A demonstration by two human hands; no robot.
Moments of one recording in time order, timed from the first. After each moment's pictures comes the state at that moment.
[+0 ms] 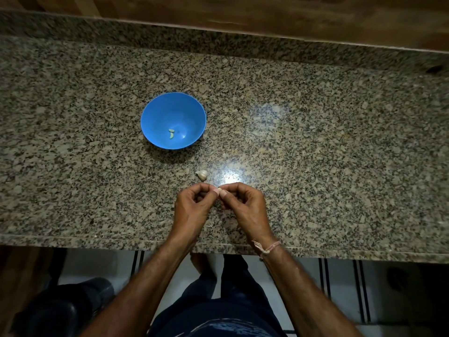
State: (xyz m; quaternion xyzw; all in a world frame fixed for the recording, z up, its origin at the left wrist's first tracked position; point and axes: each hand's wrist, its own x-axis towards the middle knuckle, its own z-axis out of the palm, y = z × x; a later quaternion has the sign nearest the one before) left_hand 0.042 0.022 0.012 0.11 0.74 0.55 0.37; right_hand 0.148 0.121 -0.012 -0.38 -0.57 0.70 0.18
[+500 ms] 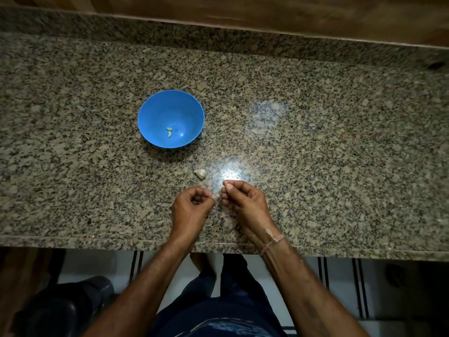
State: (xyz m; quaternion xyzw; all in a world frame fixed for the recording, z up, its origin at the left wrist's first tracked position) left_hand 0.043 0.018 -0.014 0.09 0.80 0.49 0.33; right_hand 0.145 0.130 -0.016 -0.44 -0.35 0.81 0.15
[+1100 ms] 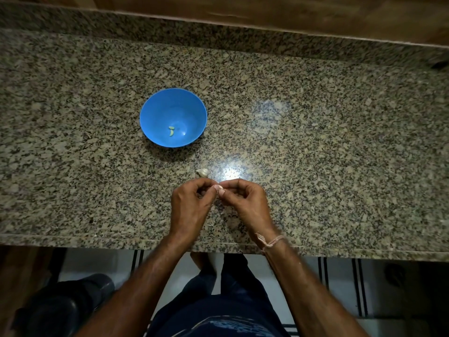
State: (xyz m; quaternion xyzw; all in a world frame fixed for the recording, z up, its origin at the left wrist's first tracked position) left_hand 0.029 0.022 0.004 0.27 0.84 0.43 0.20; right_hand 0.140 0.128 -0.004 -0.40 -0.56 0.71 0.13
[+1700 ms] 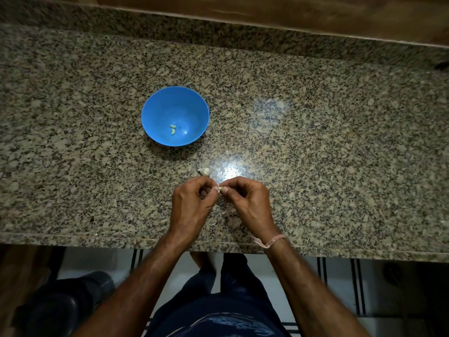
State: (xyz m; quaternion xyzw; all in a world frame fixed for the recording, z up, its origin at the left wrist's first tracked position) left_hand 0.024 0.019 0.008 0.30 0.83 0.41 0.21; right_hand 0.137 0.129 -0.012 -0.39 -0.66 0.63 0.15
